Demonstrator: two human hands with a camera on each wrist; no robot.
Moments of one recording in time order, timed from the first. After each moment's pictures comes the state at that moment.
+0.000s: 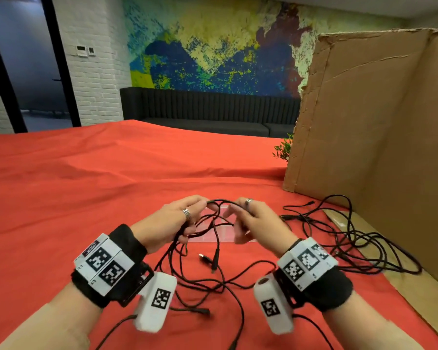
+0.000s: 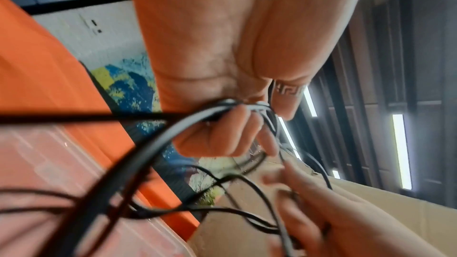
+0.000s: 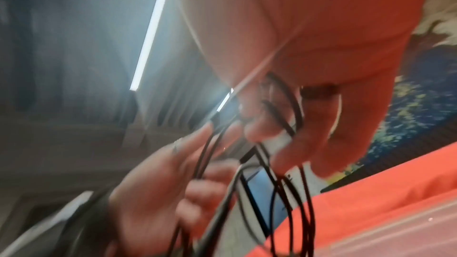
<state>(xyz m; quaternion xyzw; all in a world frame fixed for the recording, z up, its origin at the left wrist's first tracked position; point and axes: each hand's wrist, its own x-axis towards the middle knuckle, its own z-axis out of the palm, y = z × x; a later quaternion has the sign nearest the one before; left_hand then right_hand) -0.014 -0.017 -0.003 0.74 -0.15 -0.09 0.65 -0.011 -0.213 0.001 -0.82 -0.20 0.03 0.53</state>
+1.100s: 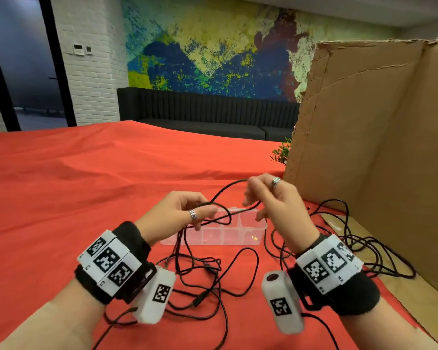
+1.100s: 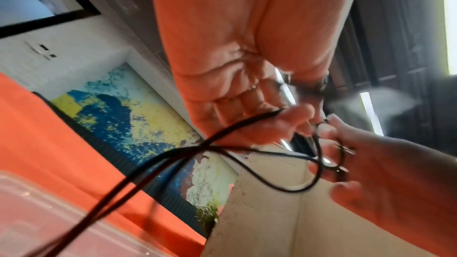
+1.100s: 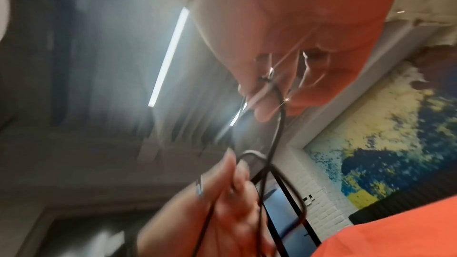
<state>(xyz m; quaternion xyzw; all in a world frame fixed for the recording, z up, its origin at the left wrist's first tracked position) -0.023 -0.020 0.022 0.80 -0.22 0.02 0.56 -0.029 -0.221 0.040 -0.78 -0.21 -0.18 0.56</state>
